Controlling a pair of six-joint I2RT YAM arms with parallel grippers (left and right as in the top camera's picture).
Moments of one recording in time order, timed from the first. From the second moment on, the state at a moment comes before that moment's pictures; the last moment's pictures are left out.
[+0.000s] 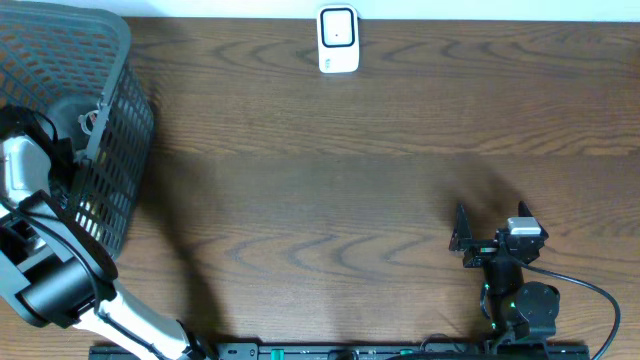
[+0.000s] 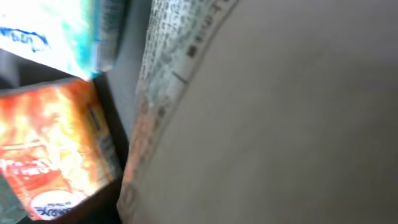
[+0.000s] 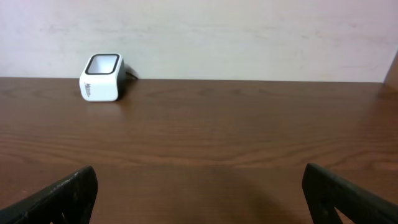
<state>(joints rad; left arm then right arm) 0.63 1.96 1.43 -0.92 -0.13 0.25 0.04 0.01 0.01 -0.07 0.01 0.02</state>
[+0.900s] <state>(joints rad) 0.63 1.42 1.44 -0.75 -0.02 -0.11 0.04 0.01 0.01 -0.07 0.01 0.02</state>
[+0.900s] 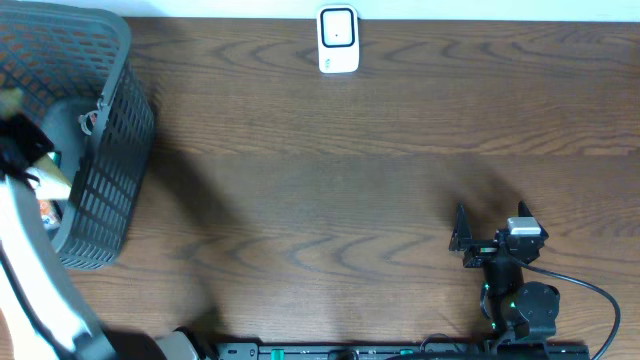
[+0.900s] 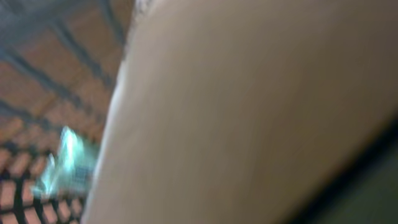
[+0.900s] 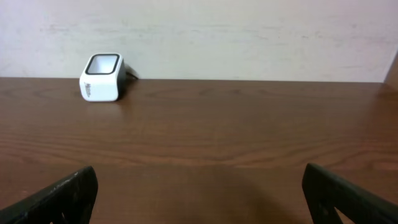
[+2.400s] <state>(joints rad) -0.60 1.90 1.44 -0.42 -0.35 -0.66 0.04 0.01 0.01 -0.07 0.01 0.02</state>
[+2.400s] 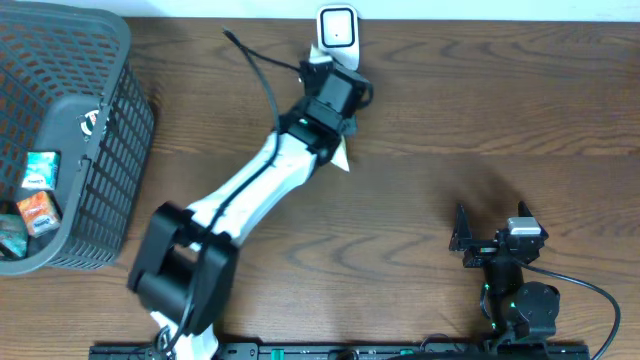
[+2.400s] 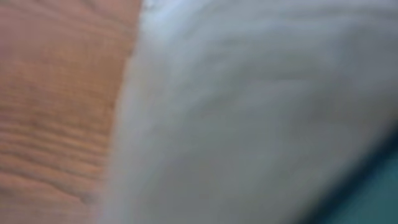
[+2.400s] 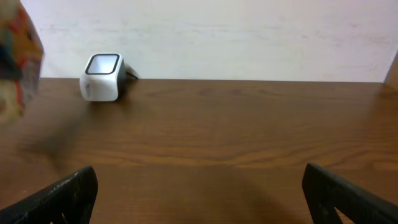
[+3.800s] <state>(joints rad) 0.58 1.46 1.41 -0.75 -0.50 -0.19 0.04 0.01 0.01 -0.07 0.01 0.02</state>
